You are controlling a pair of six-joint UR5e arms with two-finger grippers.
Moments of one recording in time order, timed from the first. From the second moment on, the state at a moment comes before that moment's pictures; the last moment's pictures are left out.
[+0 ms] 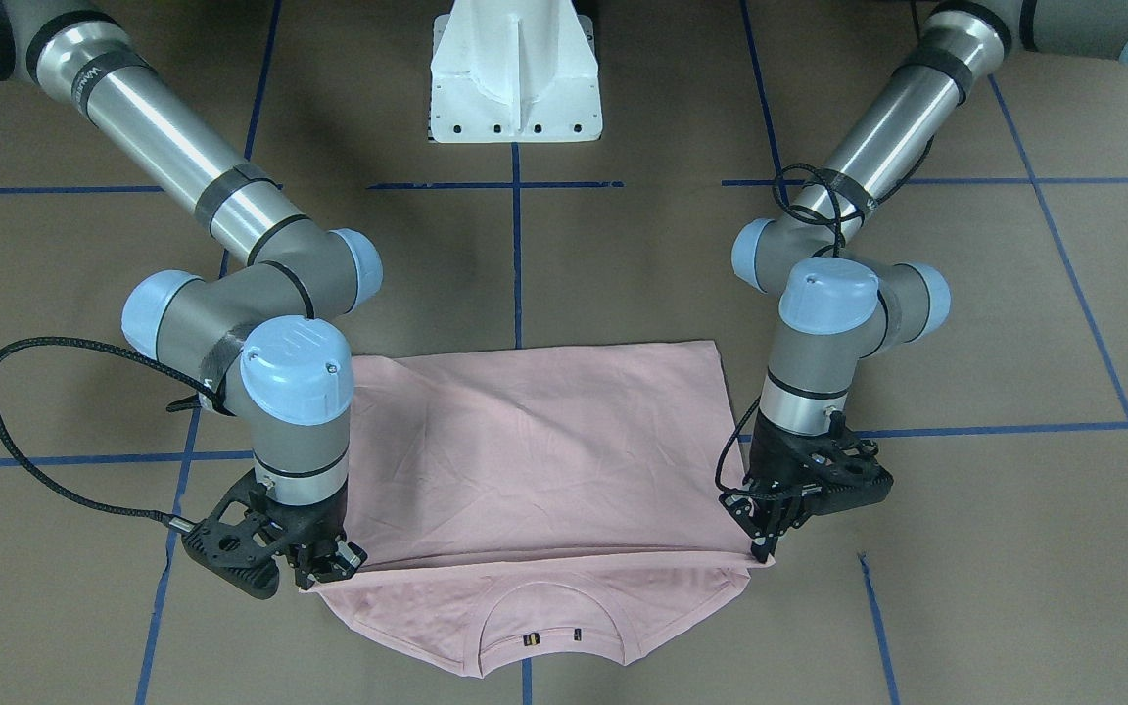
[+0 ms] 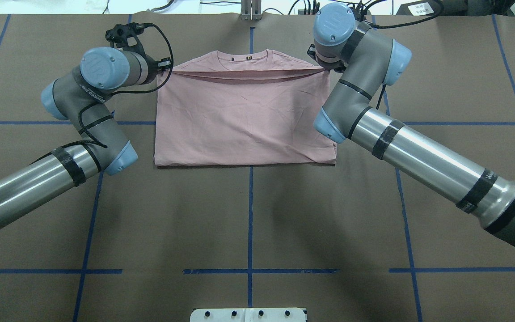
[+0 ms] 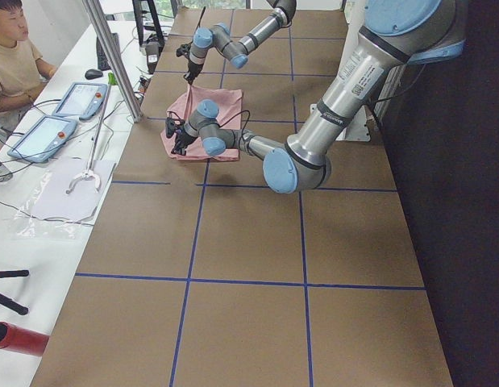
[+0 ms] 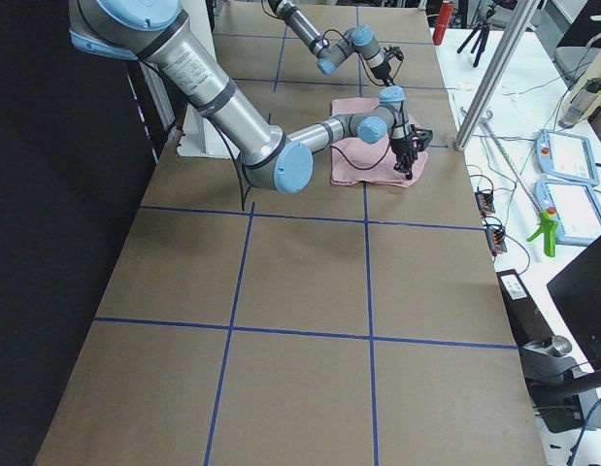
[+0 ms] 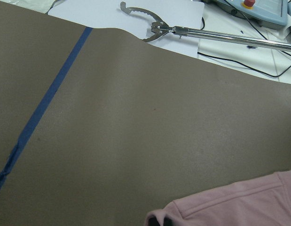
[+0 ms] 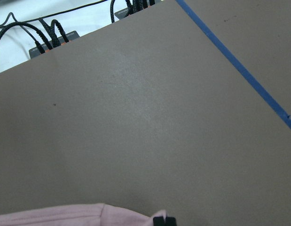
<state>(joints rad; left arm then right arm) -0.79 -2.27 -1.09 -2.38 -1.56 -1.33 0.81 -0.68 1.01 -1.26 1.65 1.49</state>
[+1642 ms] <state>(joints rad) -0.87 -2.26 -1.13 -2.46 -1.76 -1.33 0.78 -0.83 1.27 -1.24 1.74 1.55</state>
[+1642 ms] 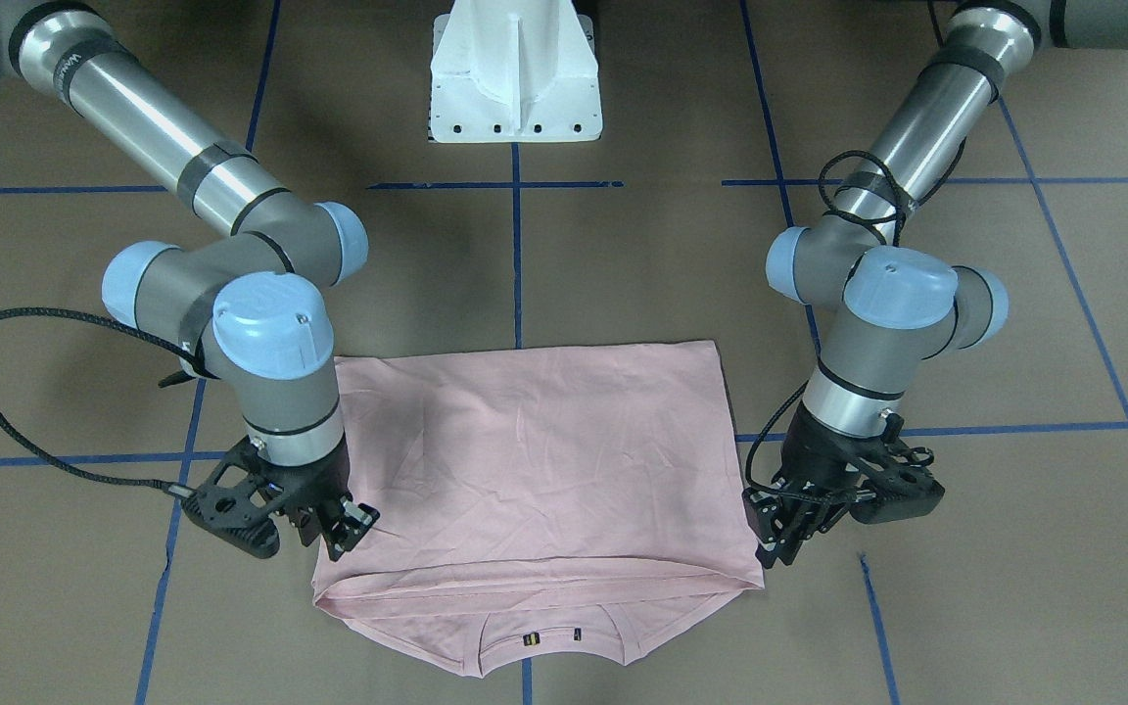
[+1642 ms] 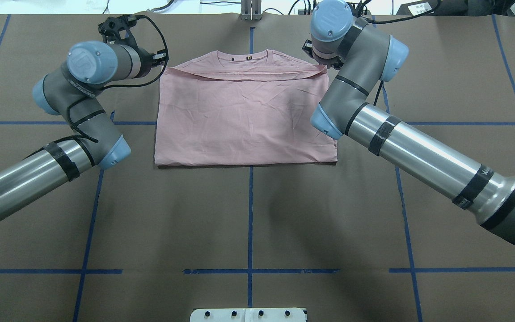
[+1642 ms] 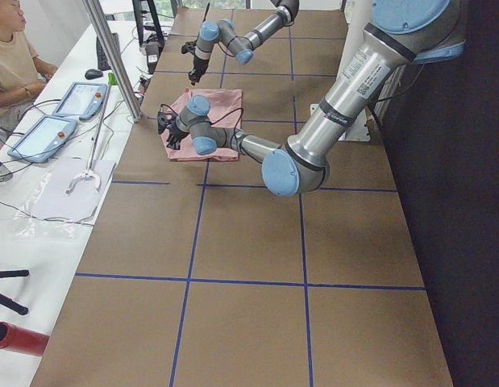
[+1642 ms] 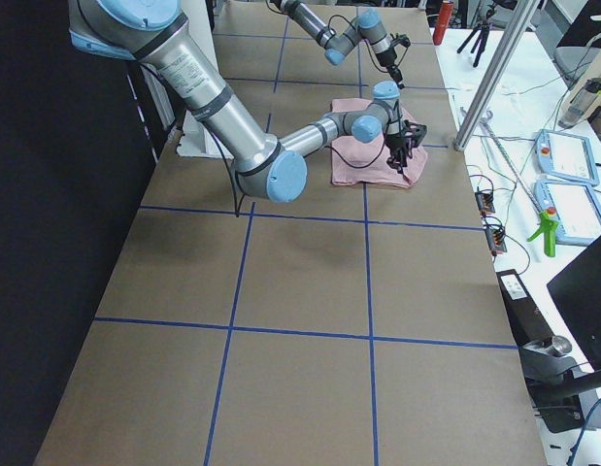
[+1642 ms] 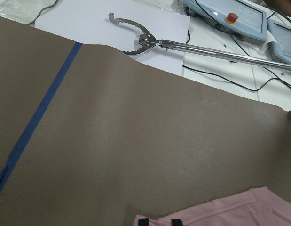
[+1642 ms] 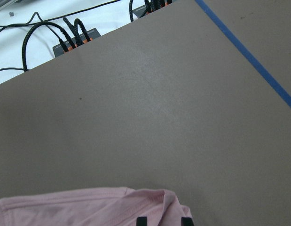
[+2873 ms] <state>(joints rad) -0.88 -2.25 -1.14 -2.47 -1.79 -1.33 0.58 -1.16 1.65 -1.25 1.74 1.79</state>
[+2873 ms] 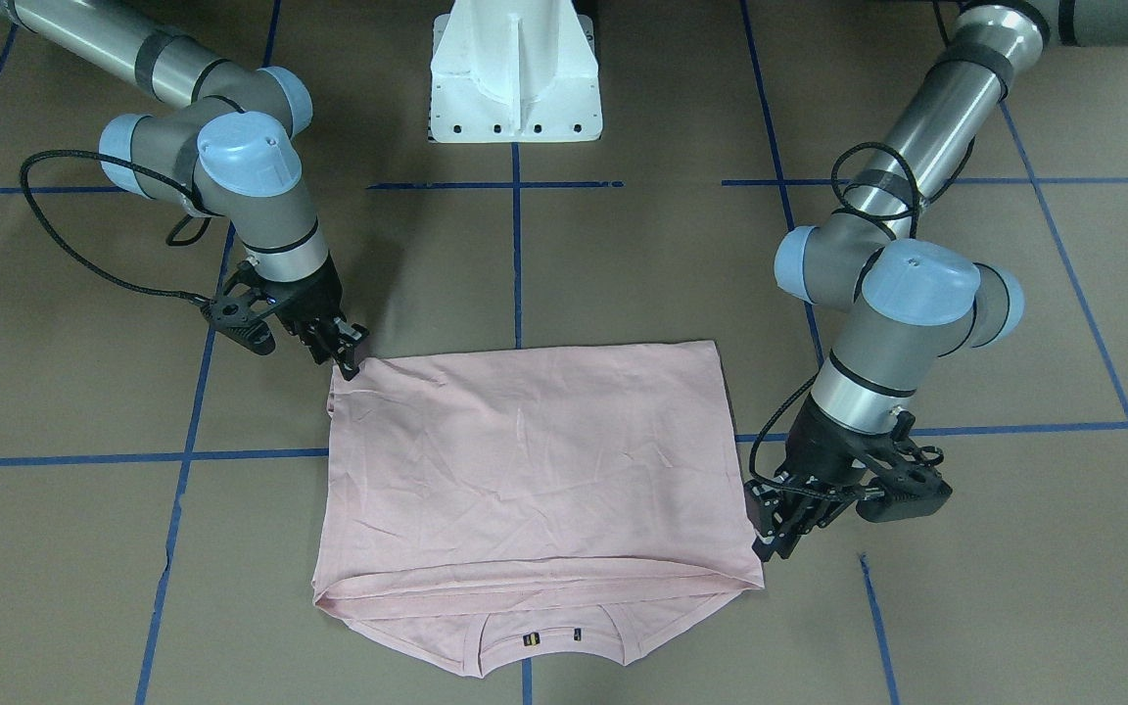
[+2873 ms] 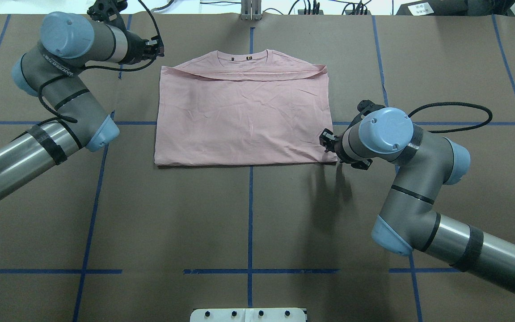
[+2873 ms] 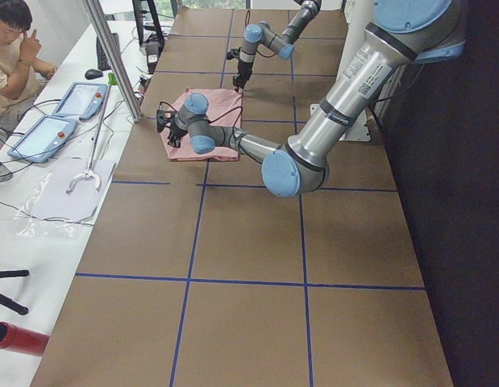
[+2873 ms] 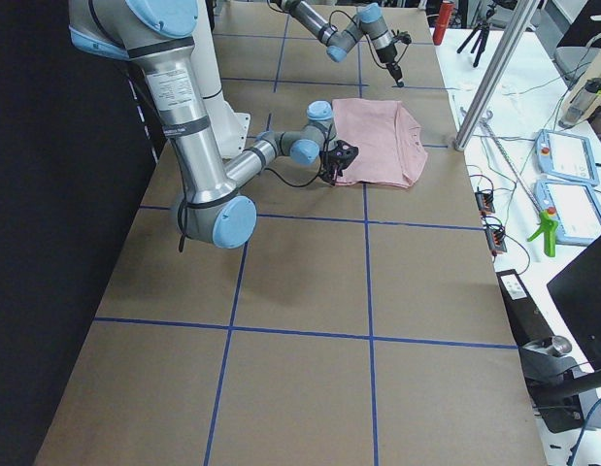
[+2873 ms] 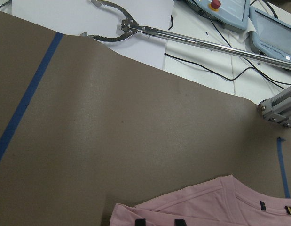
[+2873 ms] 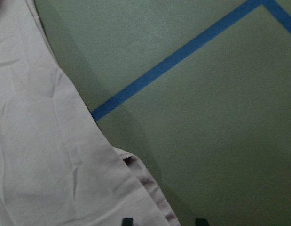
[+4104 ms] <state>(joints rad) -0.88 -2.25 -1.17 -2.46 -1.79 -1.34 0.45 -1.38 1.92 -1.25 1.72 1.83</state>
